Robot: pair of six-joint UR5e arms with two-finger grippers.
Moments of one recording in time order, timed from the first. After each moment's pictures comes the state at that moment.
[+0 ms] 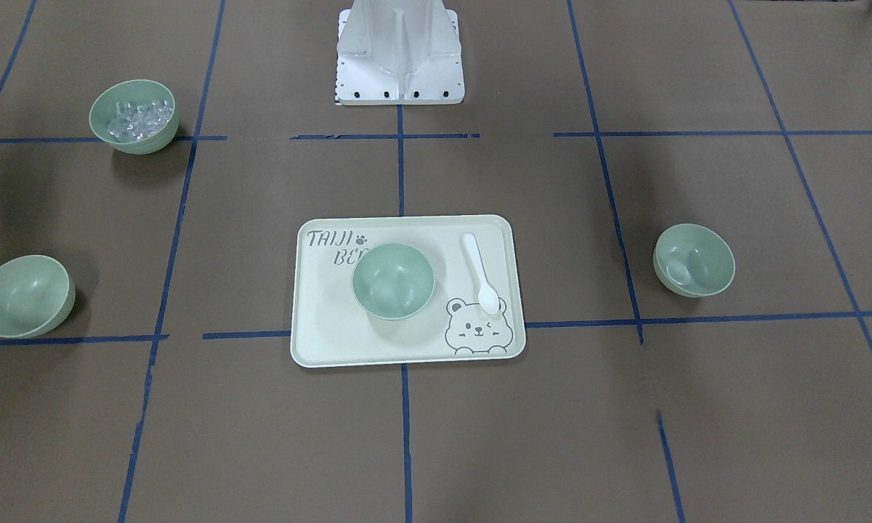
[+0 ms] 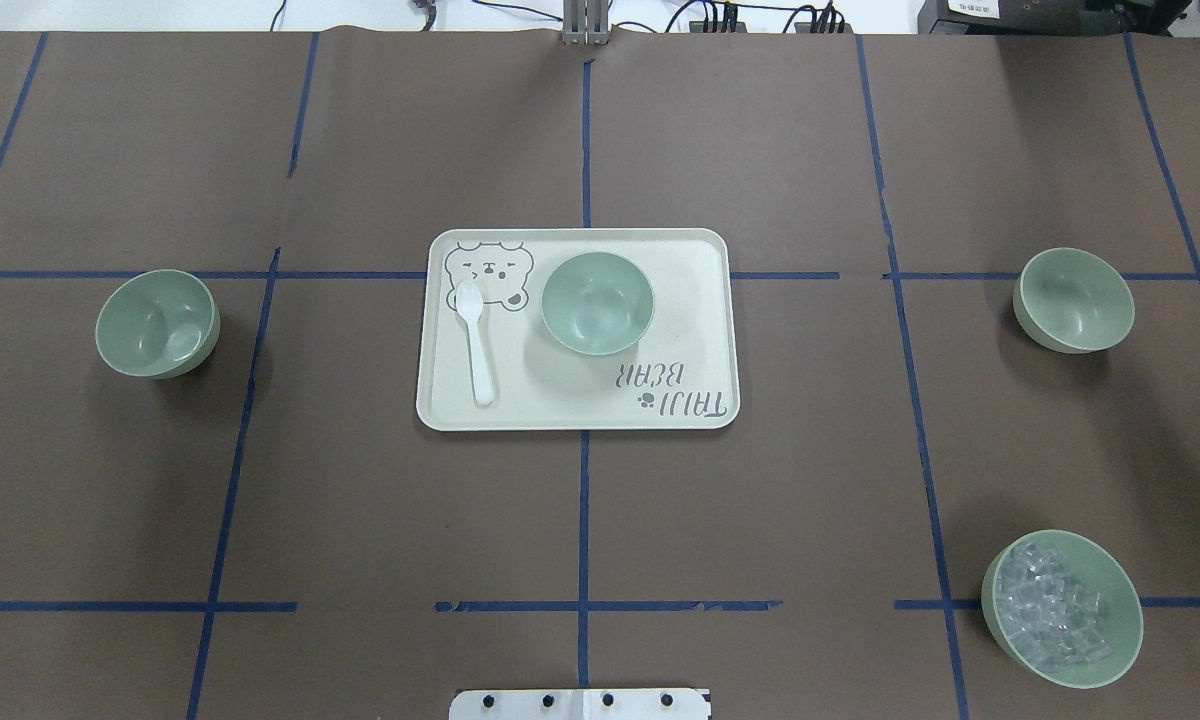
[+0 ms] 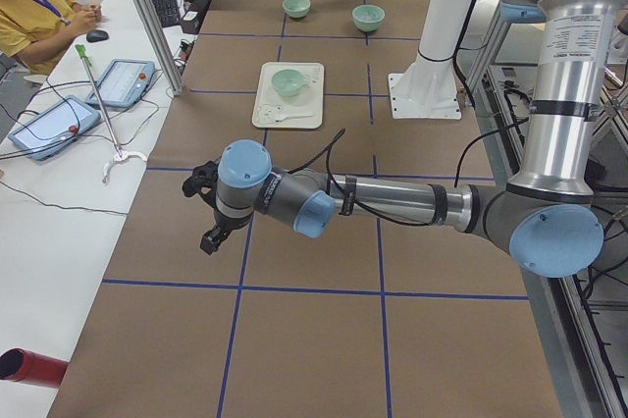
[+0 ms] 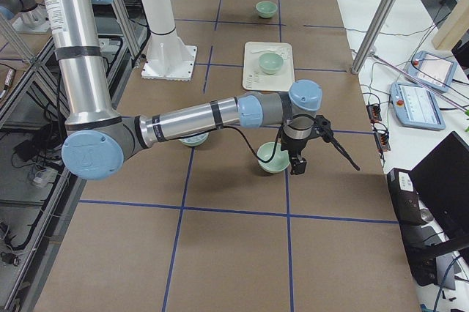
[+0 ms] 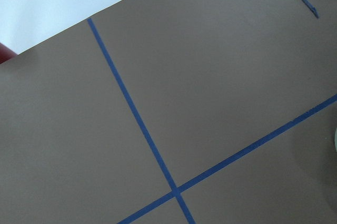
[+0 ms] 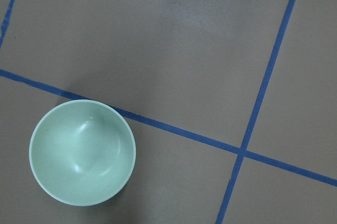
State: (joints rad) left arm -1.54 -1.64 -1.59 -1.99 -2.39 0.17; right arm 1.44 -1.41 1.69 -1.68 2.30 -0.10
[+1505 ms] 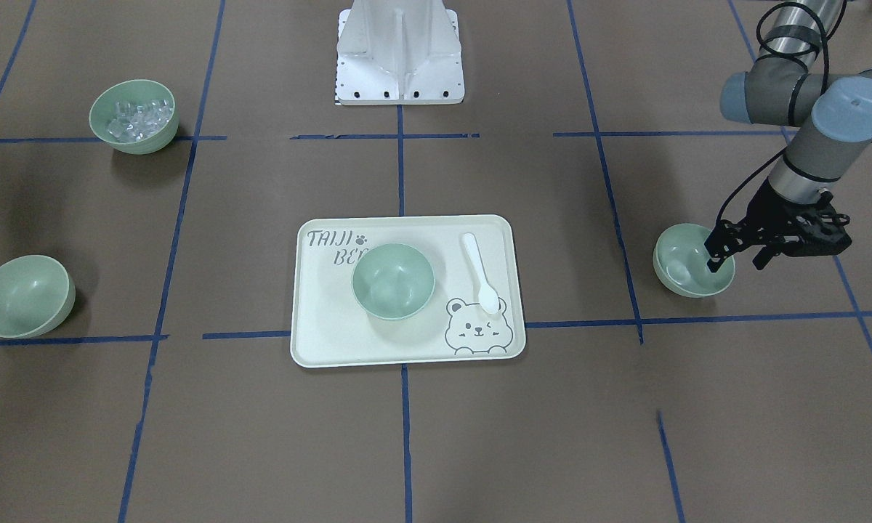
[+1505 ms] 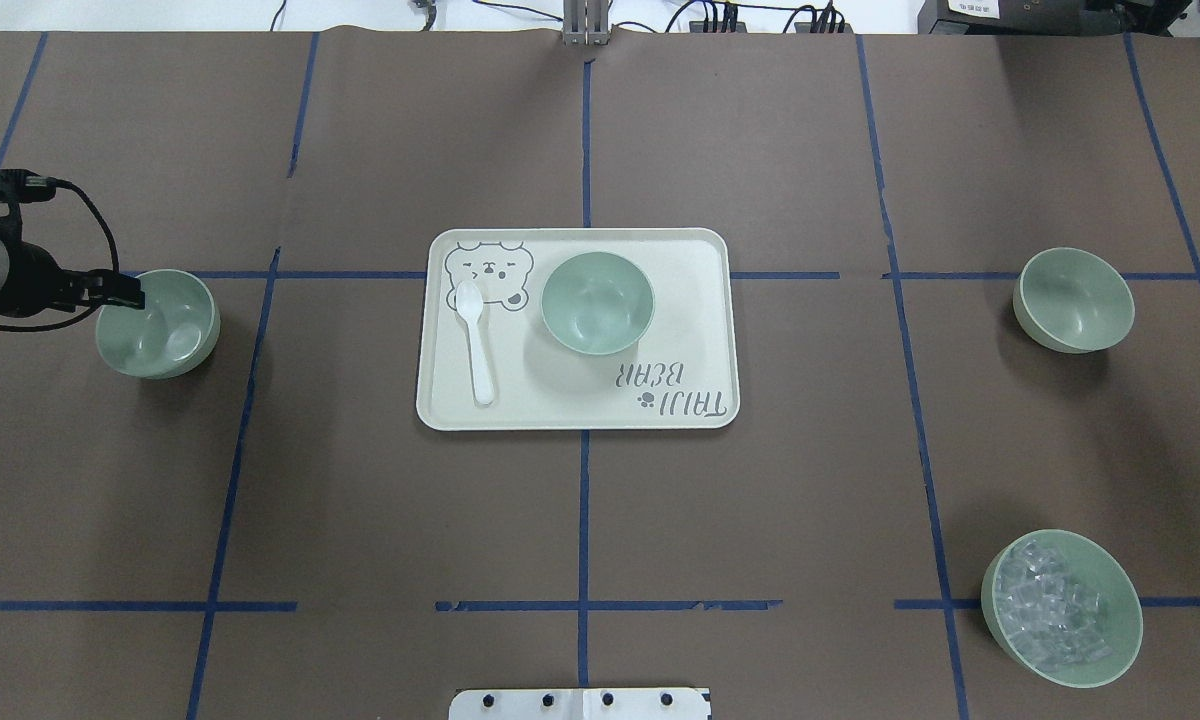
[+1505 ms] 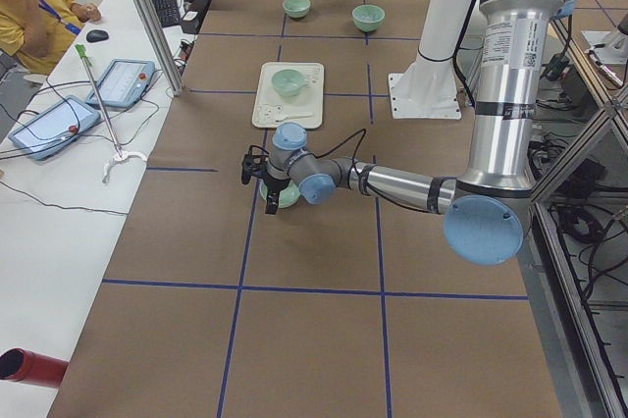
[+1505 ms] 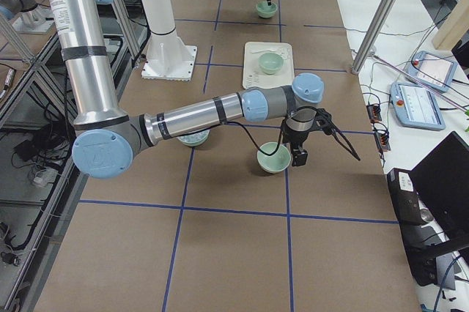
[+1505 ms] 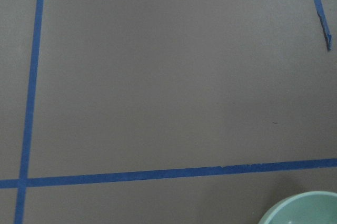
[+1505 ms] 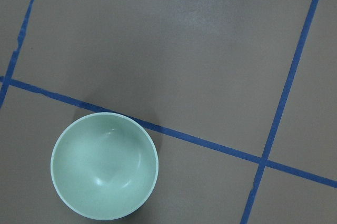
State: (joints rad) left arm -0.93 -1.62 -1.62 -2.24 -1.98 -0.94; right arm 1.41 -1.39 1.69 -1.68 2.30 -0.05
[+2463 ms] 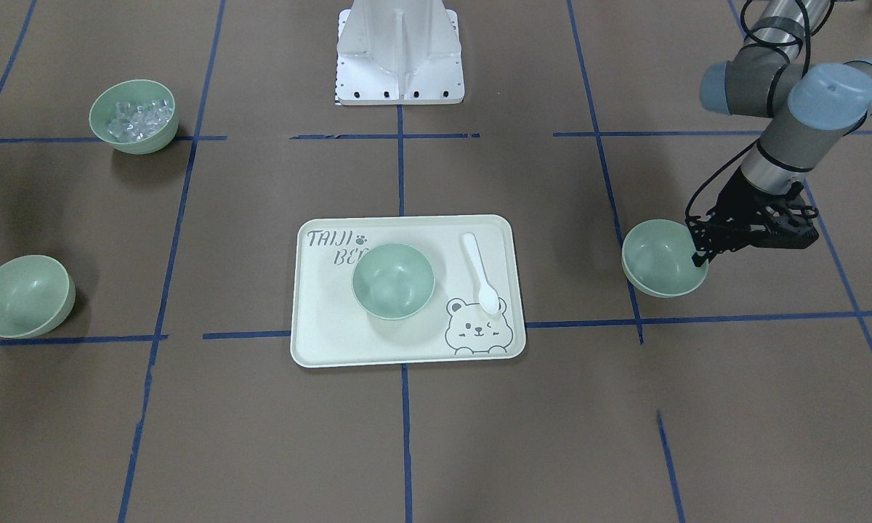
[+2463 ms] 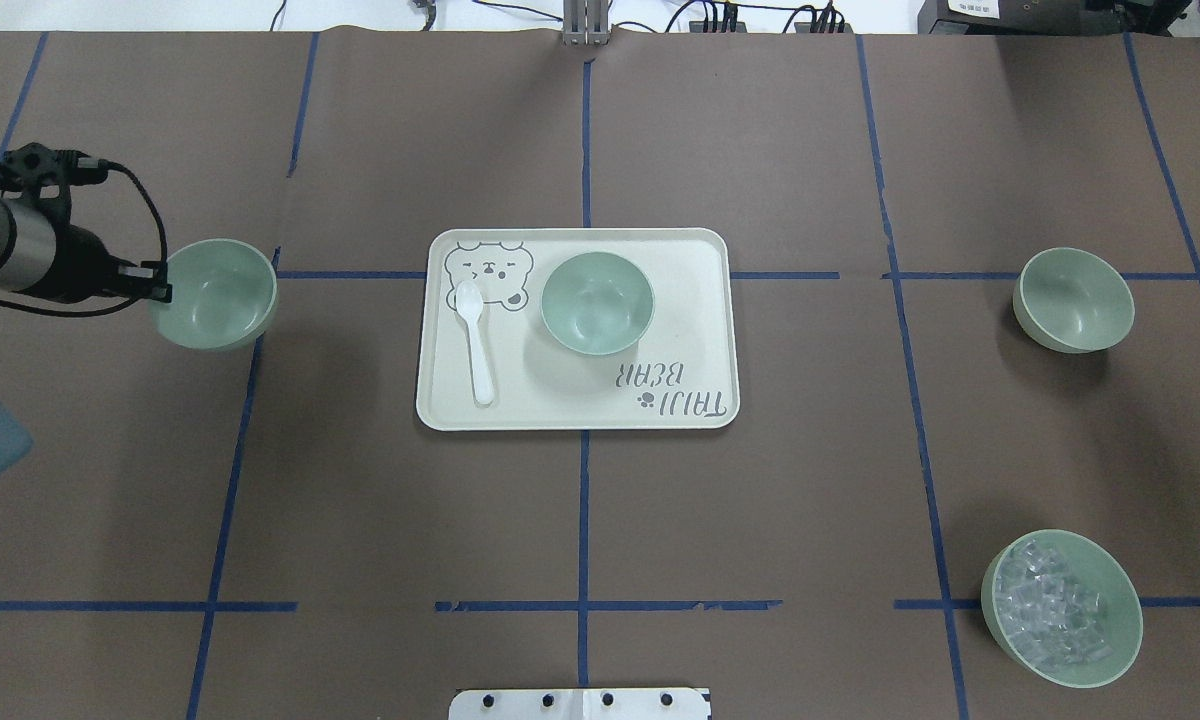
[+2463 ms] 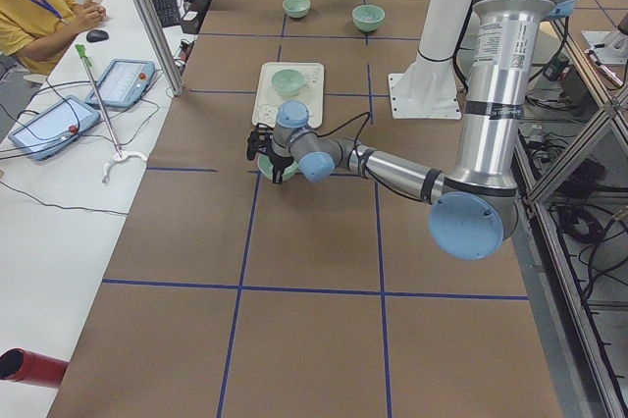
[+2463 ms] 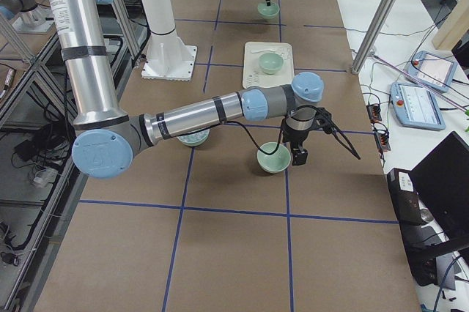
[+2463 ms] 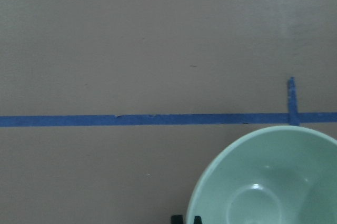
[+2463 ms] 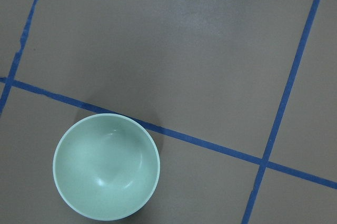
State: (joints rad) left arm -0.92 -1.72 -1.73 -2.09 -2.02 -0.94; right arm 1.41 -1.39 1.70 -1.68 2.30 -0.04
